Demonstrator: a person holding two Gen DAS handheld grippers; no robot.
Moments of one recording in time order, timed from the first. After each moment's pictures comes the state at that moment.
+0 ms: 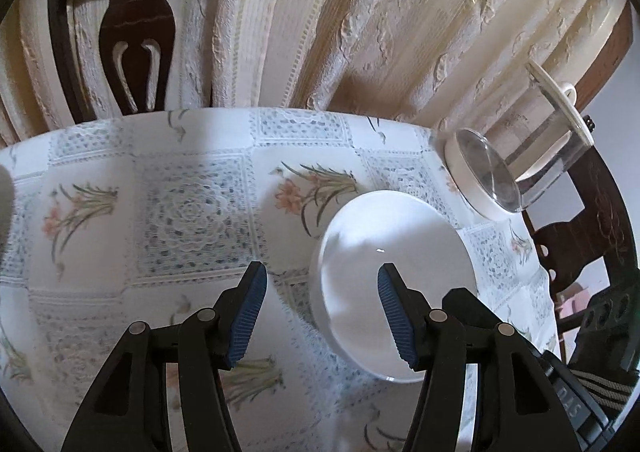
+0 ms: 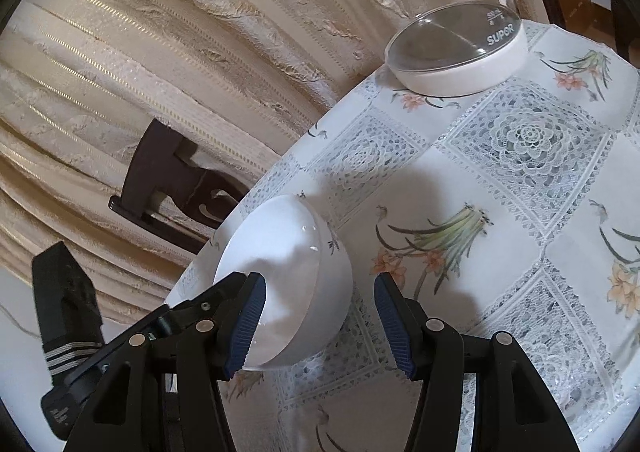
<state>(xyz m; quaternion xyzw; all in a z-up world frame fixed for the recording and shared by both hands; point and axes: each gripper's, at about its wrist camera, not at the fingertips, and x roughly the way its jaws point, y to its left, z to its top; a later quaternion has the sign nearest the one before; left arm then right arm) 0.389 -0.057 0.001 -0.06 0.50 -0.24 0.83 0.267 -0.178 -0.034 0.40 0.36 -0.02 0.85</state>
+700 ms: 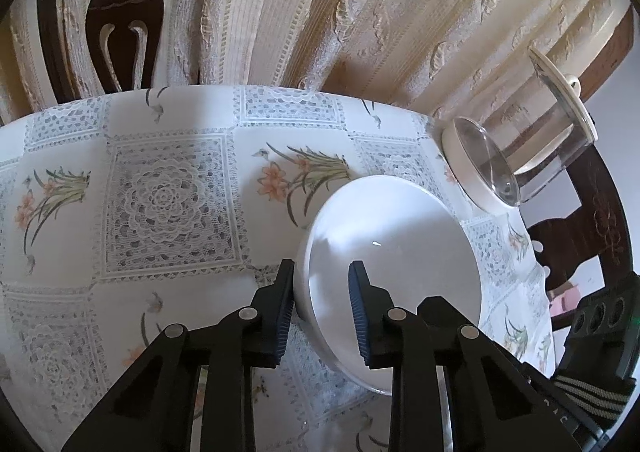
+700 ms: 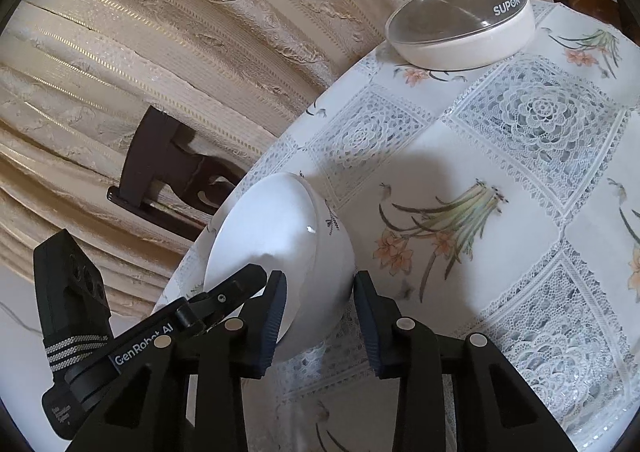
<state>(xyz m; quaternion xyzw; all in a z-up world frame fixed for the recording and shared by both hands) 0.392 -0.064 -0.014 -0.07 0.52 -0.25 0.81 0.274 -0.175 -0.046 0.40 0.38 -0.01 0.83</state>
